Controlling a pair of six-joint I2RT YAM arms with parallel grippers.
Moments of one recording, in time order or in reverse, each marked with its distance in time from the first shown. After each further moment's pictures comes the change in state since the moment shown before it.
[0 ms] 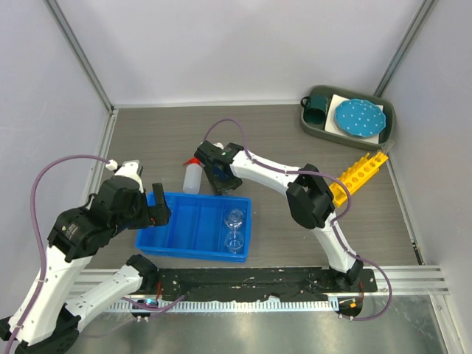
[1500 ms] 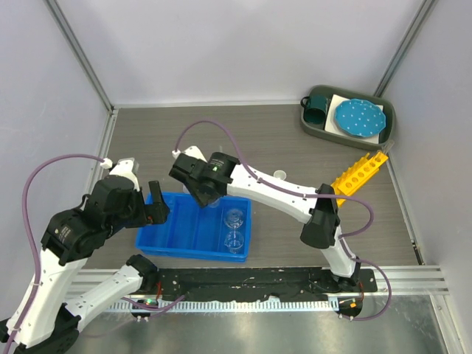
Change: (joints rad) left arm 0.000 0.000 0.049 -0.006 -0.004 -0.003; right arm 0.246 -0.126 0.270 -0.289 0.155 -0.002
